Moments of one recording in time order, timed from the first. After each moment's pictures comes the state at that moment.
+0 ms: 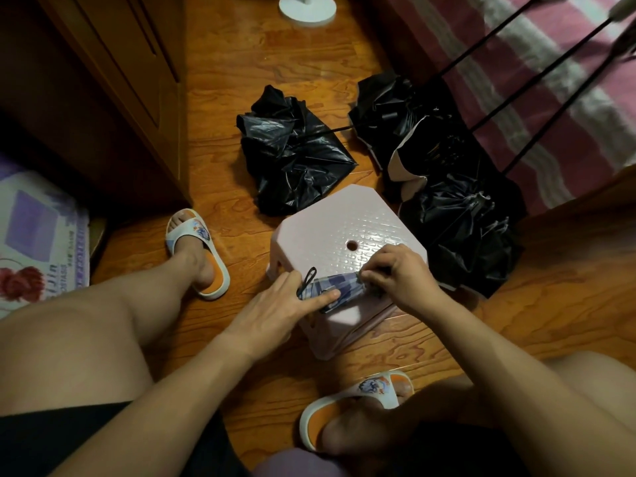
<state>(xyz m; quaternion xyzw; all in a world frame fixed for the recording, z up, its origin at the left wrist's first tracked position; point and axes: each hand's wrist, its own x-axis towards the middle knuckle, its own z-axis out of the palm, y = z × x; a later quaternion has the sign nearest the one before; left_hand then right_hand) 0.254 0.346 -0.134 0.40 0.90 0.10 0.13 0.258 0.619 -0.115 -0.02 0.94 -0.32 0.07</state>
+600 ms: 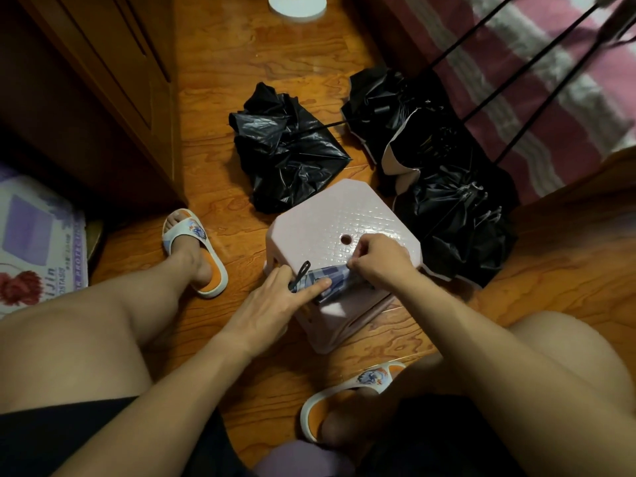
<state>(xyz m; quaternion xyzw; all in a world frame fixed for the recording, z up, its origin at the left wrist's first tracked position) 0.258 0.347 -0.148 0.38 0.91 0.10 0.10 0.232 0.588 -0.113 0.18 0.93 -0.28 0.17</state>
